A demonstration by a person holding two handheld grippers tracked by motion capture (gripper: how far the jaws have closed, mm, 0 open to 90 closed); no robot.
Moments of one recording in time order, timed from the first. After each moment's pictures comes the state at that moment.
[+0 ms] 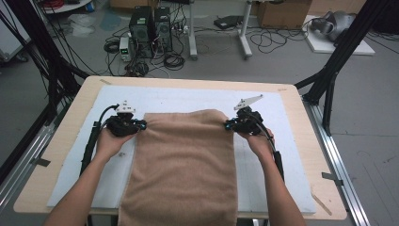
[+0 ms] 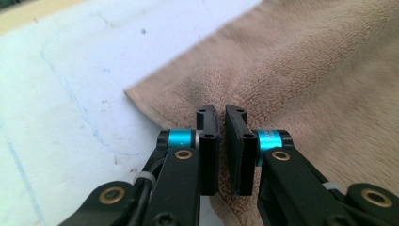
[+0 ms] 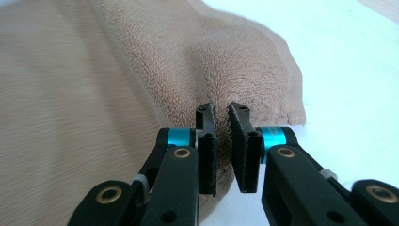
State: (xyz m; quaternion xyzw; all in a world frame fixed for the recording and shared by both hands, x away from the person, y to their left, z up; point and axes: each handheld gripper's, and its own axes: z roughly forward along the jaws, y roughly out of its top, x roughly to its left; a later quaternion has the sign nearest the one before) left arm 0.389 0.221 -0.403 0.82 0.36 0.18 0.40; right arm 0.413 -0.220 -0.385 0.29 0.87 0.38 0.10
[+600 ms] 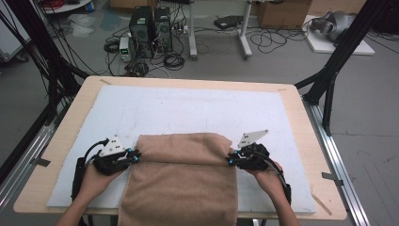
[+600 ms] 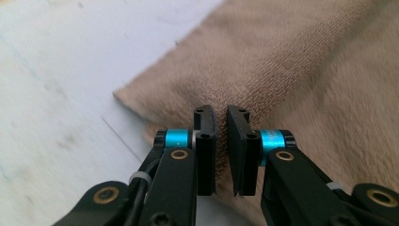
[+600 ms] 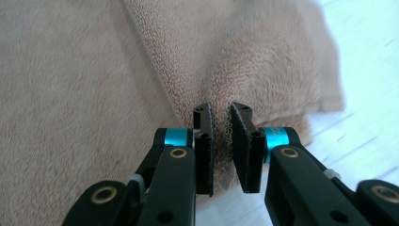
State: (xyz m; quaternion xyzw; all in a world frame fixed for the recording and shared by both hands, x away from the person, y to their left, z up) left arm 0.285 0.231 -0.435 0.84 0.31 0.18 0.41; right arm 0.315 -0.227 -0.416 0.24 0.90 0.37 0.06
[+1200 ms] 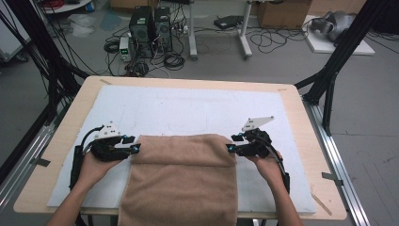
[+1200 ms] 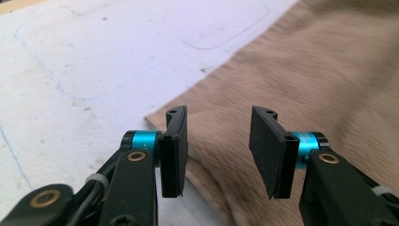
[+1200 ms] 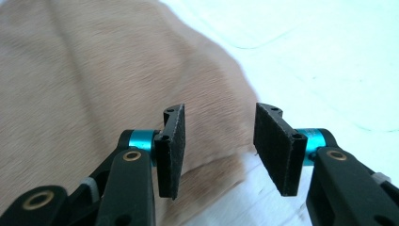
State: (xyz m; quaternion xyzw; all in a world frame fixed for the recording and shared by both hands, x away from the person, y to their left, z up) left arm 0.329 0.237 -0.412 0.81 0.35 0.16 0.43; right arm 0.353 -0.232 -0.397 0.29 0.87 0.39 0.09
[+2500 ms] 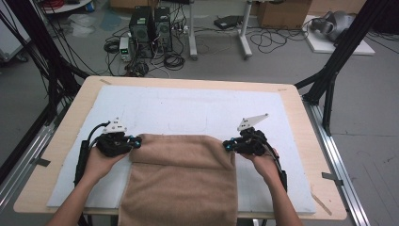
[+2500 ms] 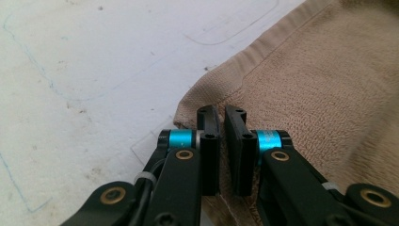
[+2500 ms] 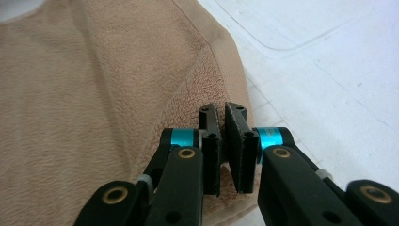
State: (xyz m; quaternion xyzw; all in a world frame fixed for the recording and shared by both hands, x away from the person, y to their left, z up) left arm 0.326 0.229 -0.404 0.83 0.34 0.15 0.42; right arm 0.353 -0.223 -0.396 0.25 0.88 0.40 0.04
